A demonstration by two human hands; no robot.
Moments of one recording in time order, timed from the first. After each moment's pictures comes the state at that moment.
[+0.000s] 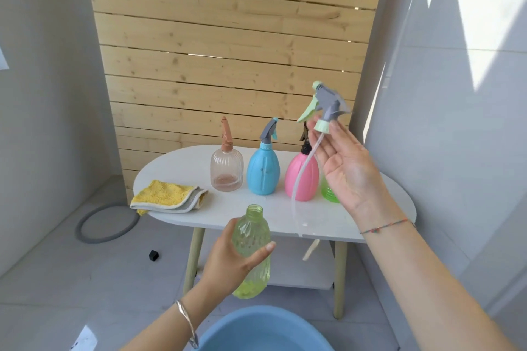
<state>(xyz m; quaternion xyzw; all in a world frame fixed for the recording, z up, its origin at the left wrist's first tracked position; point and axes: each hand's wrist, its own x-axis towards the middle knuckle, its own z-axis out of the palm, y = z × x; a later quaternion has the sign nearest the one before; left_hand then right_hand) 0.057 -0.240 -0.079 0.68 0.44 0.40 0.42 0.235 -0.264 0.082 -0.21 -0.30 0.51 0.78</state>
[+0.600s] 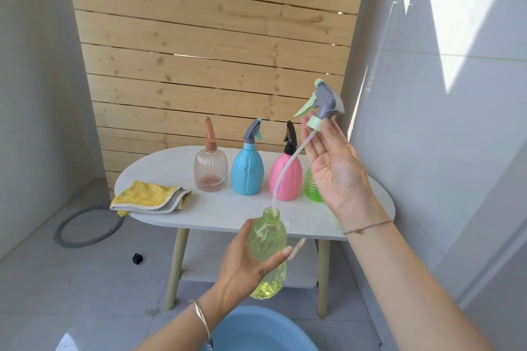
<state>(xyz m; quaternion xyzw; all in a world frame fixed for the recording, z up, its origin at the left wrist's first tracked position) 0.103 -0.261 -0.080 0.69 0.37 0.41 0.47 0.242 -0.275 0.086 -0.19 -0.27 0.49 0.80</state>
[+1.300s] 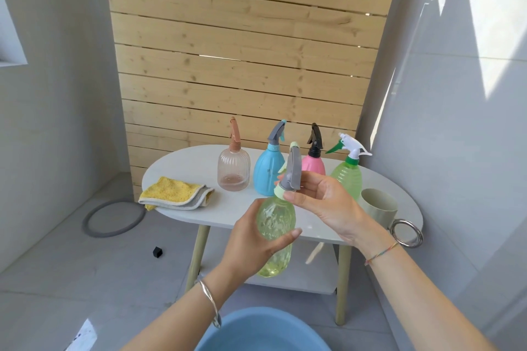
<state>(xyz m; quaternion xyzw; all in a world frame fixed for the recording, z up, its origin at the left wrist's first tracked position) 0.081 -0.232 -0.060 0.72 0.37 0.45 0.37 0.230 -0.269 0.031 -0.47 -0.58 0.43 0.51</state>
